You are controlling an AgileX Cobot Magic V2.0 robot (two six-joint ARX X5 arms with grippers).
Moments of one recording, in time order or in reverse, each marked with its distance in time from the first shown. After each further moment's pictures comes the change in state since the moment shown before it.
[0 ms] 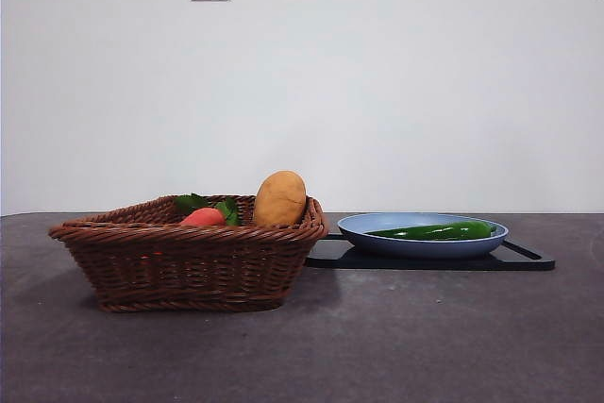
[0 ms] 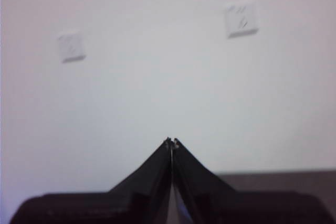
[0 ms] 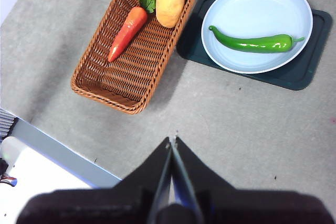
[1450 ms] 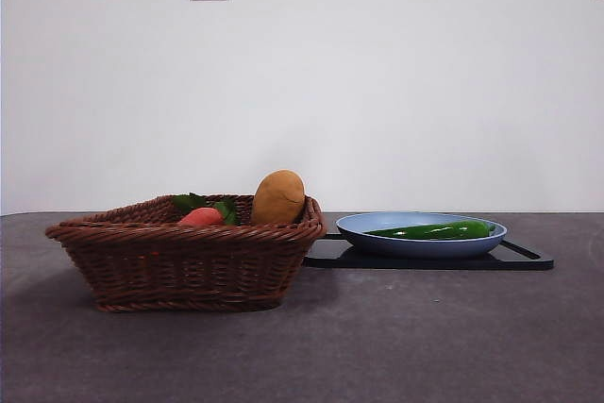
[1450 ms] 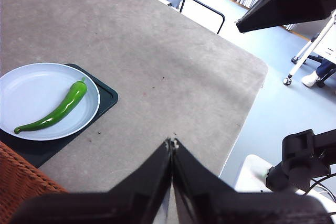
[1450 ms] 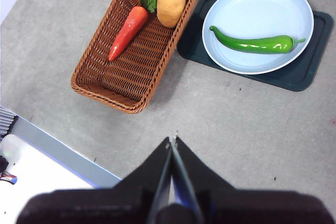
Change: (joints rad) left arm -0.827 0.706 0.637 -0.567 0.470 -0.306; right arm 0.001 0.000 0.000 0.000 0.000 -0.004
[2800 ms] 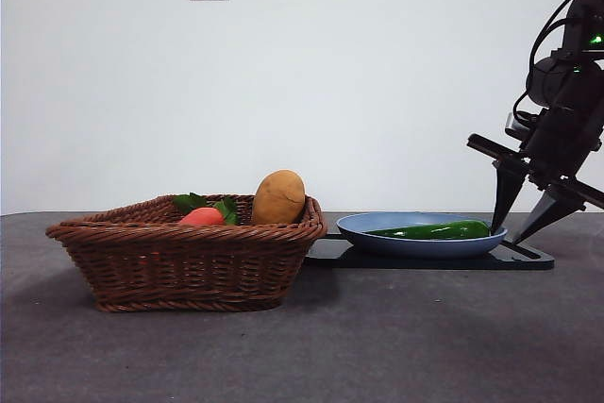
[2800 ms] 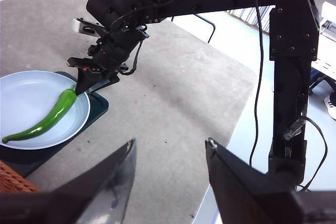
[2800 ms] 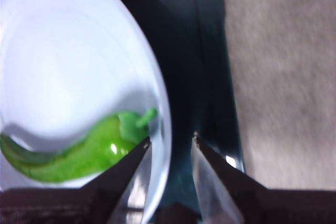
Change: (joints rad) left arm 0.000 0.000 0.000 0.032 0.028 -0.028; right arm -0.156 0.998 -0.008 0.639 0.031 0.345
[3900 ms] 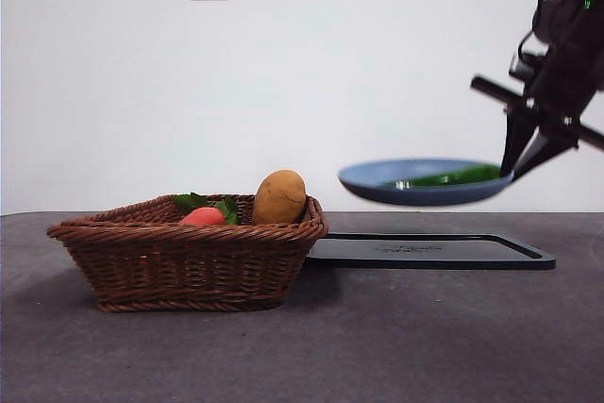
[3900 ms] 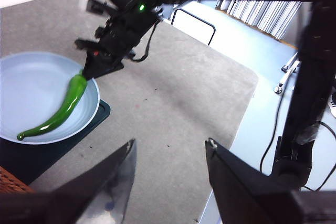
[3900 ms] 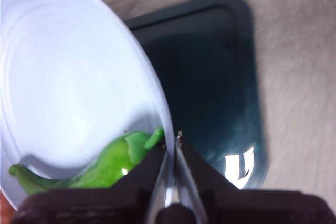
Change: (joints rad) left arm 0.000 0.004 0.000 0.021 0.000 0.019; right arm 0.015 -0.130 0.000 -0.029 0.004 0.000
